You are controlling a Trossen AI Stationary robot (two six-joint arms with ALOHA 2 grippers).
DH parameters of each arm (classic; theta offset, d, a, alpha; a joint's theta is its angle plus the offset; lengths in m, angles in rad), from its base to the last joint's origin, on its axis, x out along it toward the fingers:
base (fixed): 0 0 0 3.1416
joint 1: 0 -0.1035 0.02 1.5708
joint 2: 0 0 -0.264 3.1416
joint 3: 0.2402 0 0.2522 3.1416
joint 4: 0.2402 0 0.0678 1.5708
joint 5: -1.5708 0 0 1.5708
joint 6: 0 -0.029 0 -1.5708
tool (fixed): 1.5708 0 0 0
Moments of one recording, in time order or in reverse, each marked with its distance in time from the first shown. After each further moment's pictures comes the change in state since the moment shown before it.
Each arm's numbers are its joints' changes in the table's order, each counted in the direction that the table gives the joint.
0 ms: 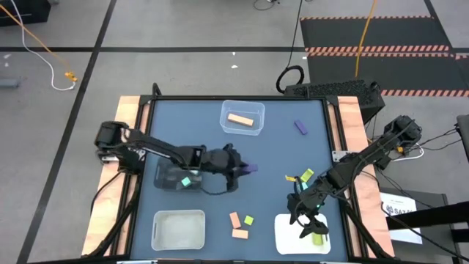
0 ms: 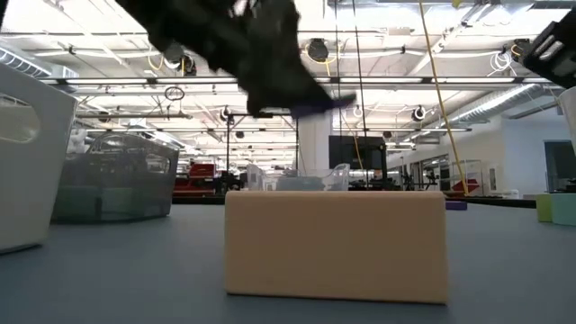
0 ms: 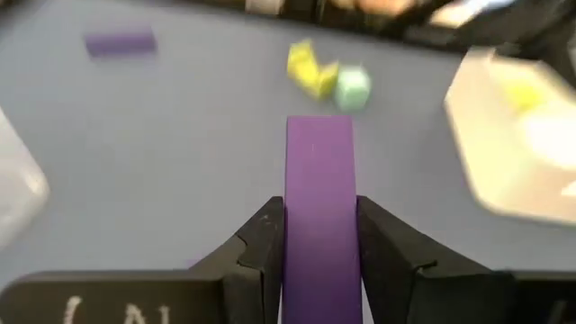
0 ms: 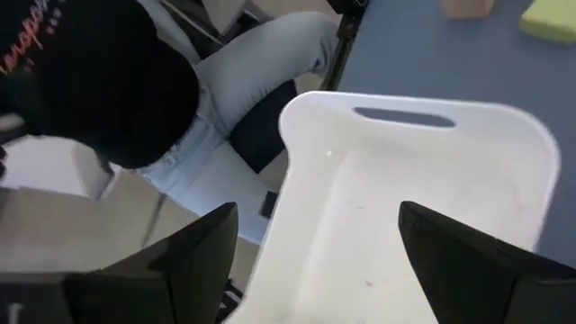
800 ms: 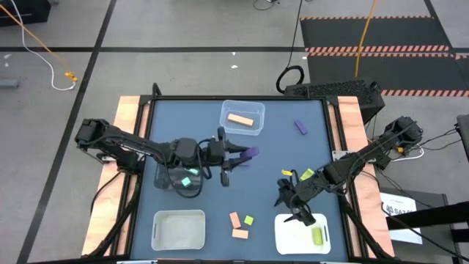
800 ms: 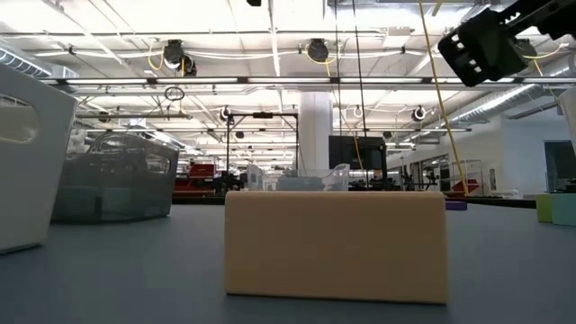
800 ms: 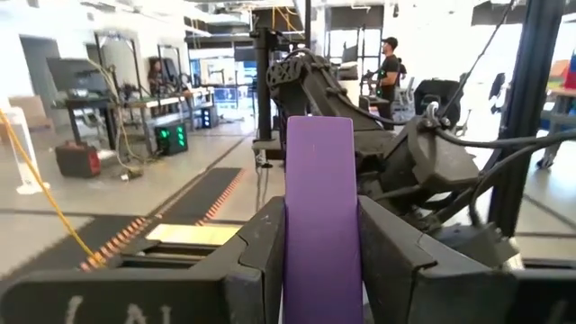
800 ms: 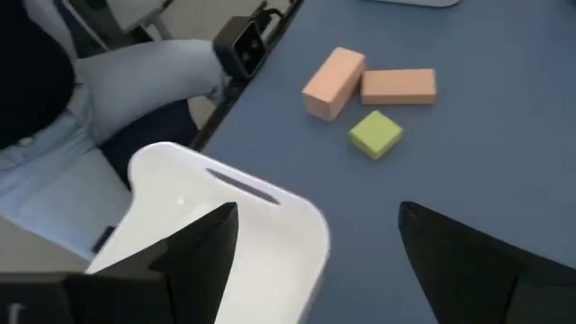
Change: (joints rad) left arm 0.059 -0.193 0.002 -0.407 0.113 -0.241; right arm 0.084 0.000 0.000 -0.007 -0.265 0.387
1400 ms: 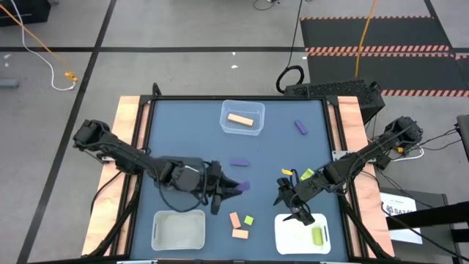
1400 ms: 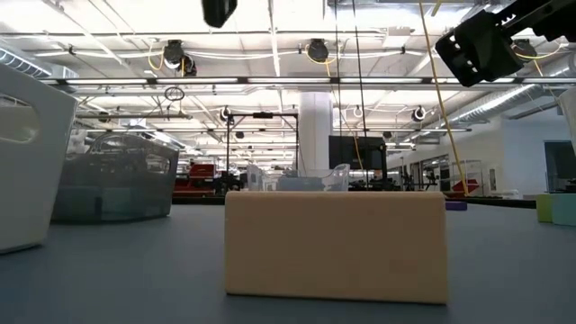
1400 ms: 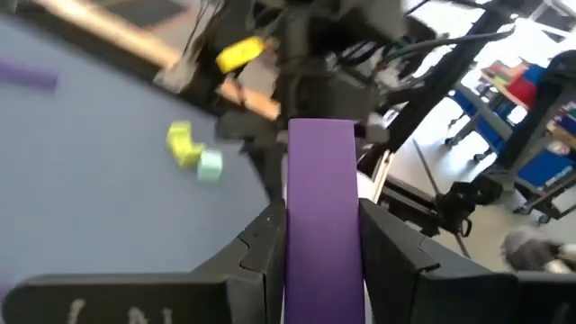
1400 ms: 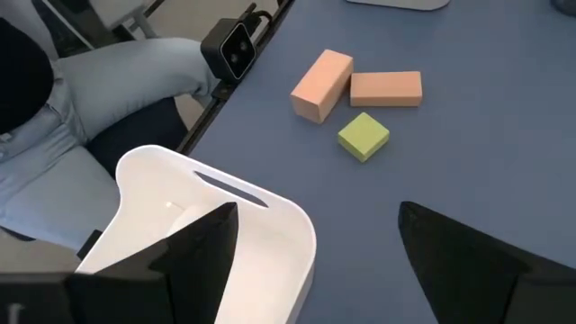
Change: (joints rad) left arm 0.216 -0.009 0.000 0.376 0.068 0.649; right arm 0.000 0.000 0.000 0.000 -0.020 0.001
